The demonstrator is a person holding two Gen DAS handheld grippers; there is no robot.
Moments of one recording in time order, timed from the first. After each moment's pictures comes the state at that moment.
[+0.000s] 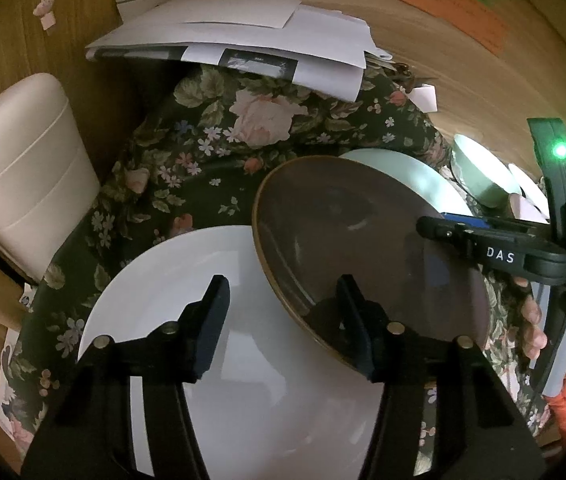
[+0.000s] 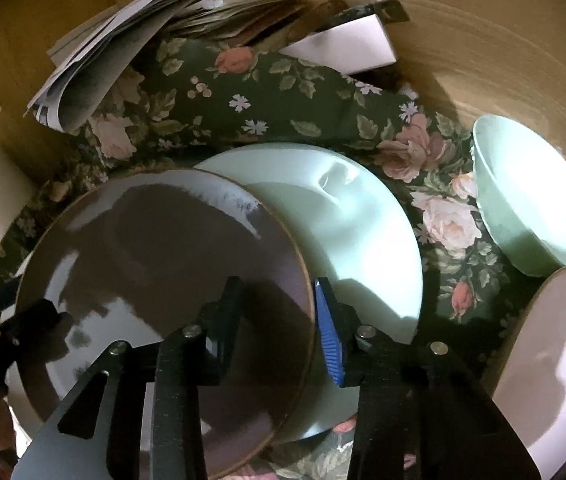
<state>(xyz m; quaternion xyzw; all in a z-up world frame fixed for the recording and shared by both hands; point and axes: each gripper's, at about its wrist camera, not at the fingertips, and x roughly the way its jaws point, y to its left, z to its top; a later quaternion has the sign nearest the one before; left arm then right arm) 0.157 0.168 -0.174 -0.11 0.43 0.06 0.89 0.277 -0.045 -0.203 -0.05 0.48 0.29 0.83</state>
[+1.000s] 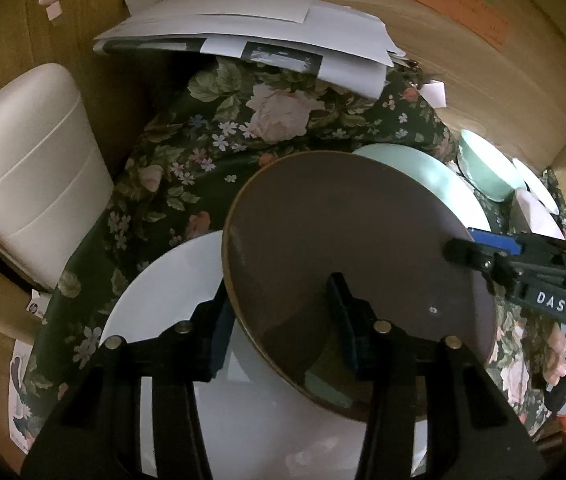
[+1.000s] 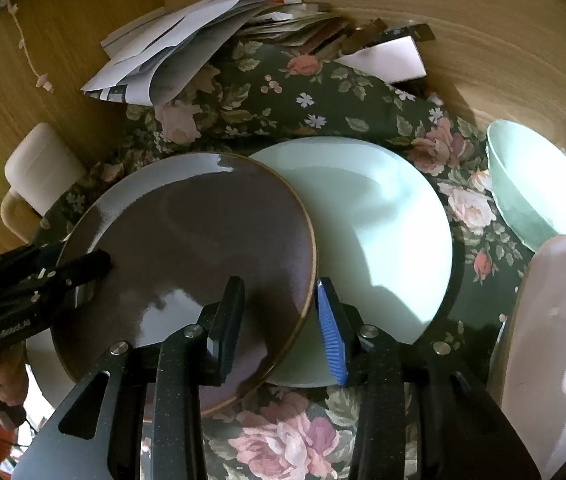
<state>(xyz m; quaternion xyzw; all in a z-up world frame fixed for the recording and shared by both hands) 0.156 0.185 -0.179 -0.11 0.44 0.06 0.89 0.239 -0.027 -0.196 -0.05 0.46 0.33 0.83</state>
